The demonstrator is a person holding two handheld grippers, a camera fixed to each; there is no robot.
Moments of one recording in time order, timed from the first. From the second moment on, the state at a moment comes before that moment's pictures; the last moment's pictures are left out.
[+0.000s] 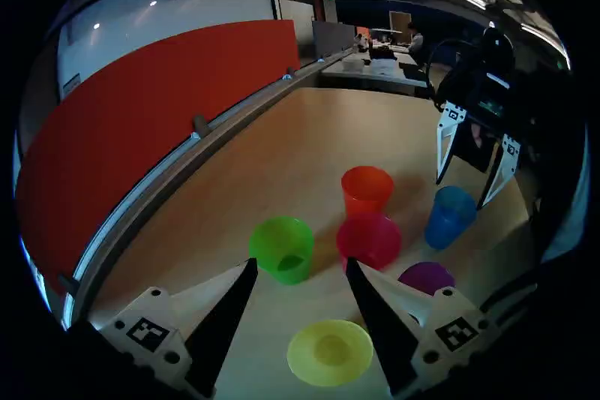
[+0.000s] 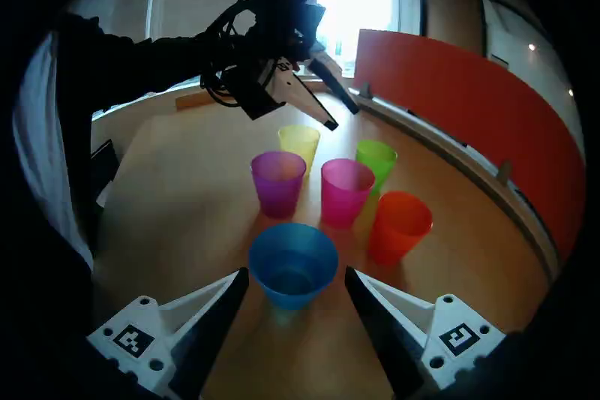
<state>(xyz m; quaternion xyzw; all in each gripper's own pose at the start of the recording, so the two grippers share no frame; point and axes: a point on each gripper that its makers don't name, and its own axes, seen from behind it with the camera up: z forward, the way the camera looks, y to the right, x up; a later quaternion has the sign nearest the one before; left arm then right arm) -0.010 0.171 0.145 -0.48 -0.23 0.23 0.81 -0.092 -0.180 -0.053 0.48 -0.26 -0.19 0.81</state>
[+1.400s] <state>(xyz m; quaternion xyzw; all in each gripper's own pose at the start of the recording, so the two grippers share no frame) -0.062 0.184 0.173 -0.46 -0.31 0.28 0.78 -0.113 -0.188 -0.053 0.49 -0.27 -0.19 0.81</state>
